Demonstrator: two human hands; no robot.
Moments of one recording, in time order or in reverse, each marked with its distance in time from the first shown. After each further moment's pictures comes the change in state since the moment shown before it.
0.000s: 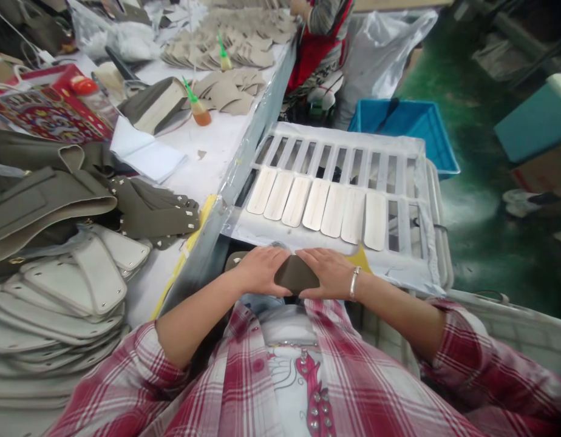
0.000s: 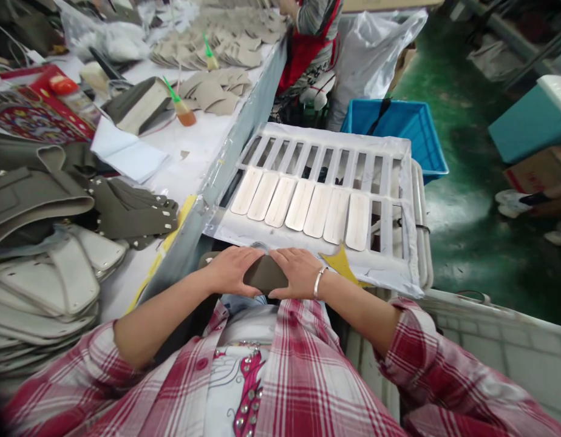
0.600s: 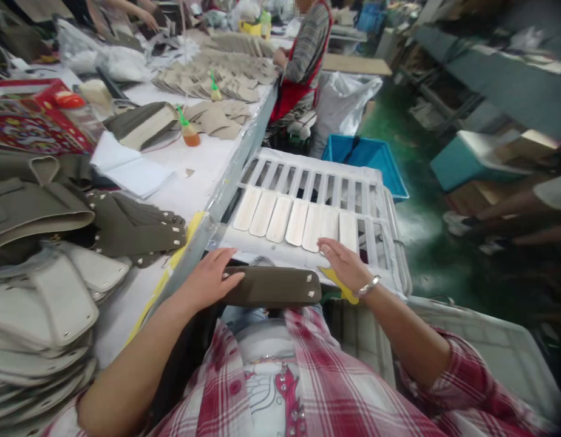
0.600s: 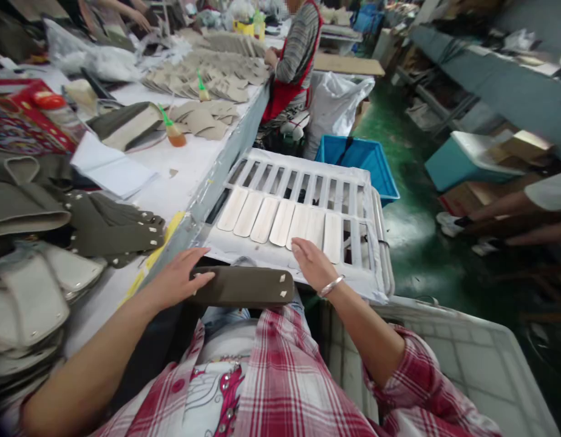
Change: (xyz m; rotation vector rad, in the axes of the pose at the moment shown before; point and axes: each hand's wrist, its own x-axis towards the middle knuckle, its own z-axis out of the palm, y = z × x) left_hand -0.056 -0.041 -0.026 -0.156 0.271 -0.346; right_hand -0.020 0.023 -0.041 0.441 0.476 0.494
